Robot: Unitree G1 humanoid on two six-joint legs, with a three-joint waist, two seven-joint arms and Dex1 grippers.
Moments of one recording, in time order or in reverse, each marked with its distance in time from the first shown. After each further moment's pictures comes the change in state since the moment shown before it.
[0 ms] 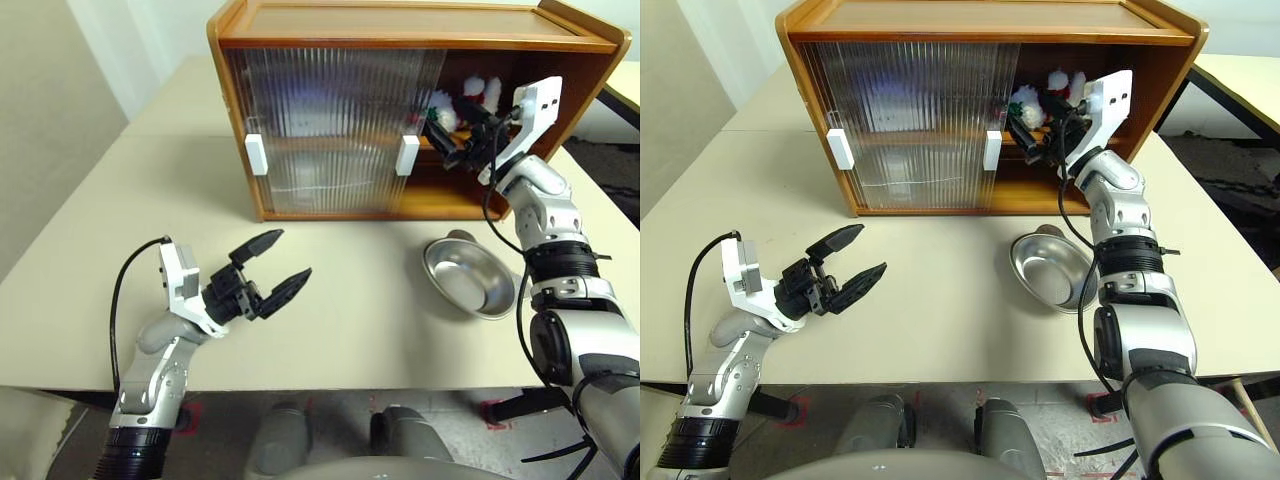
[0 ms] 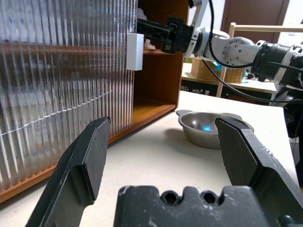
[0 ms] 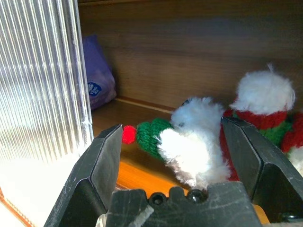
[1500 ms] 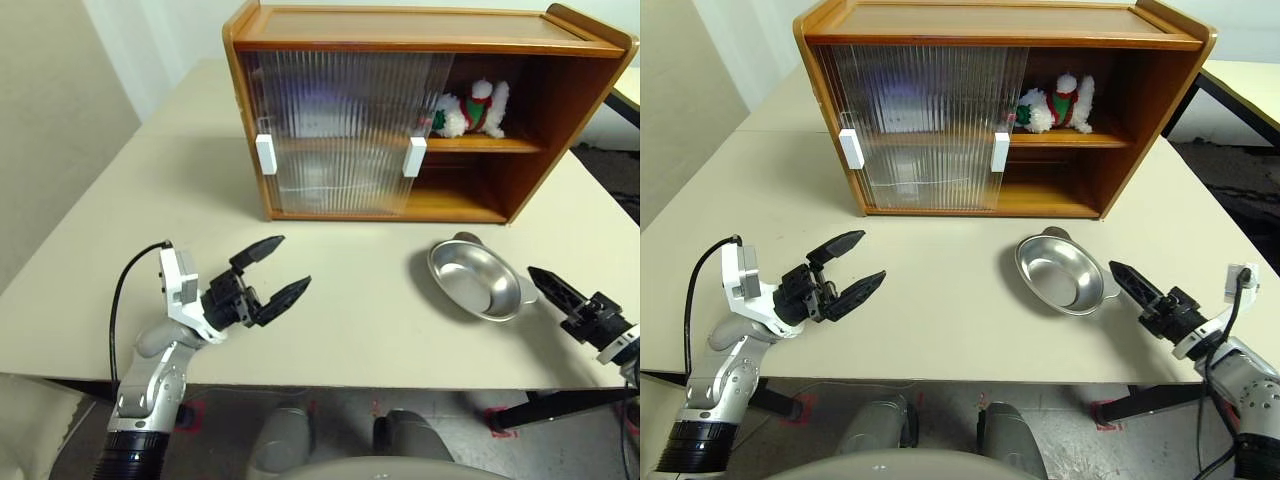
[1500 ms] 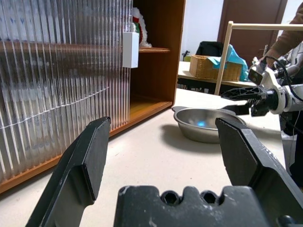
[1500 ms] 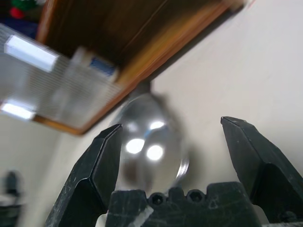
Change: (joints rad) left arm 0.016 0.003 0.007 0.030 -0.004 -0.009 -0.055; right arm 0.916 -0.136 -0.427 -0.528 0.701 0.927 0.050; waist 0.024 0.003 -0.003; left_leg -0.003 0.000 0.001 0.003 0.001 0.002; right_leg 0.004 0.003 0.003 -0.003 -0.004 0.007
